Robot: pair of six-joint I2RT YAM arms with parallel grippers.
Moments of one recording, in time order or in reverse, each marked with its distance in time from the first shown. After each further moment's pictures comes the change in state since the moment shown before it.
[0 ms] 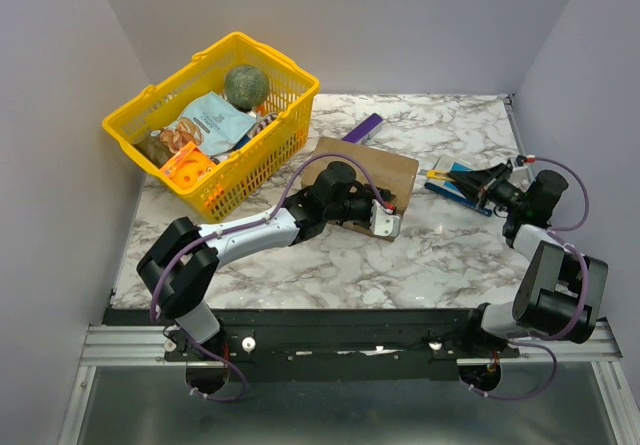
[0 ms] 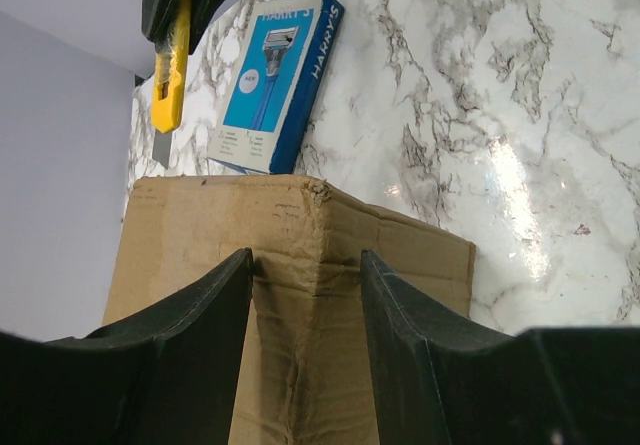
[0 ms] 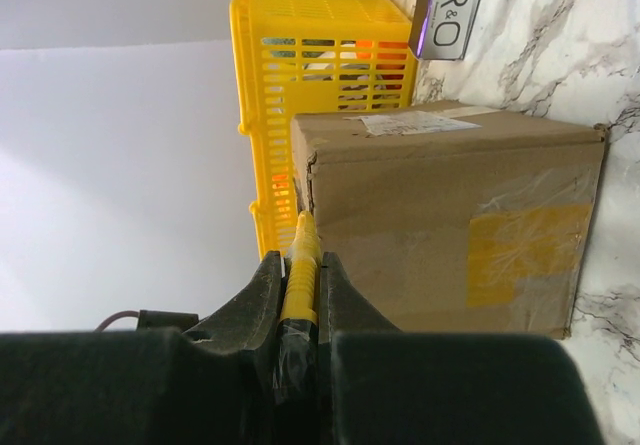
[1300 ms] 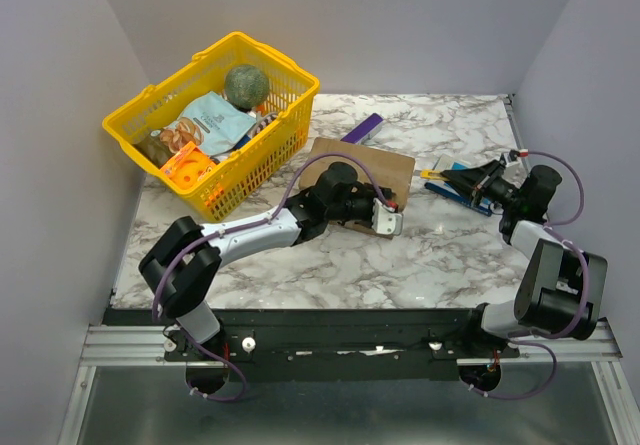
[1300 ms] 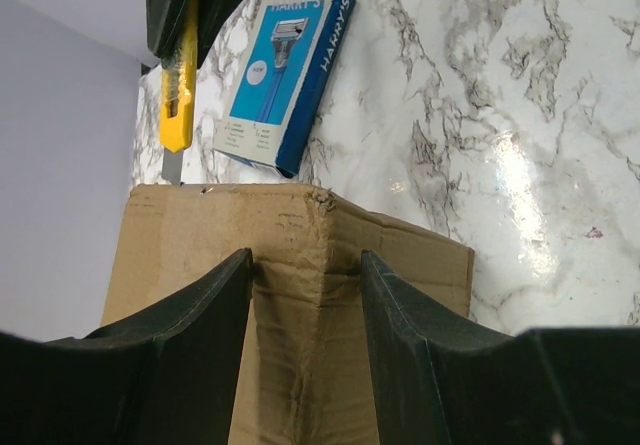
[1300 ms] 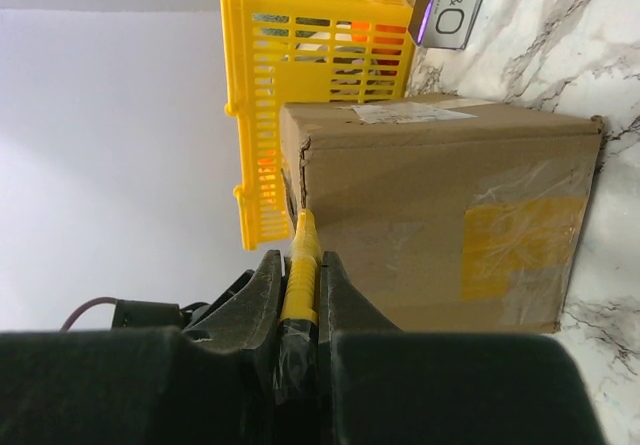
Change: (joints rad) left arm 0.000 0.008 0.000 0.016 -0.036 -0.014; right arm 0.061 0.015 0.027 -0.024 0.003 -0.066
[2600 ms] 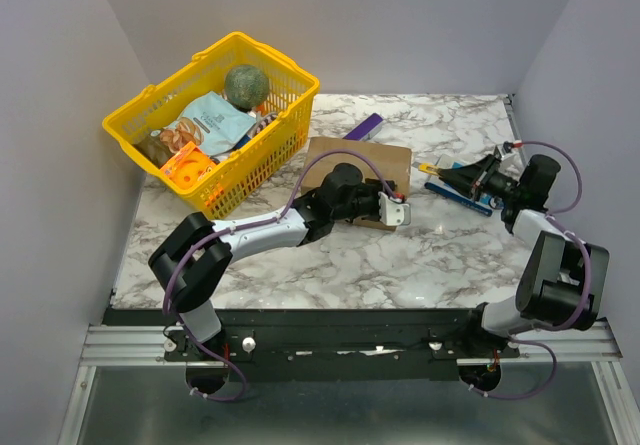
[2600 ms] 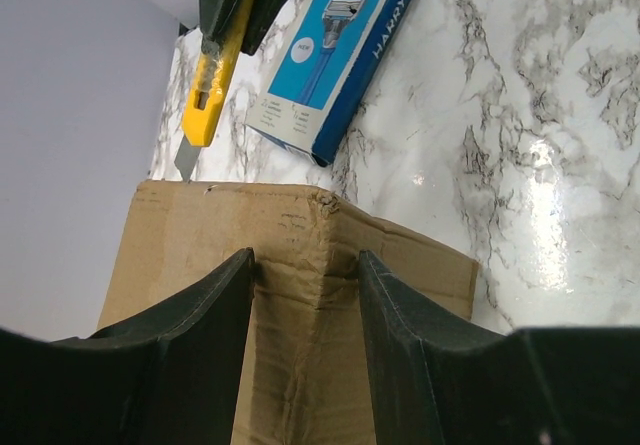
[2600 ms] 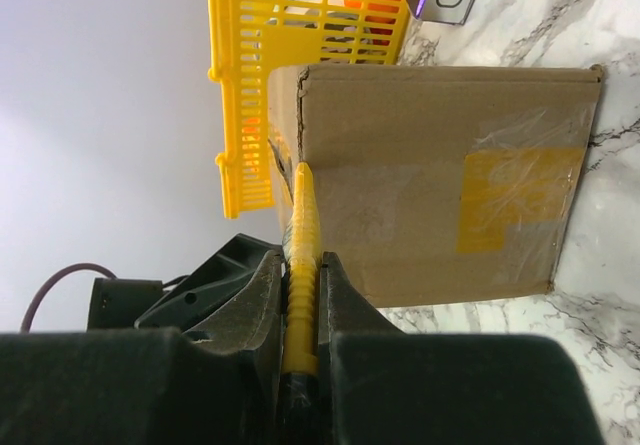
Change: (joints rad) left arm -0.015 0.059 0.023 0.102 -0.139 -0.089; right arm 0.015 0.043 0.101 -0.174 -0.075 -0.164
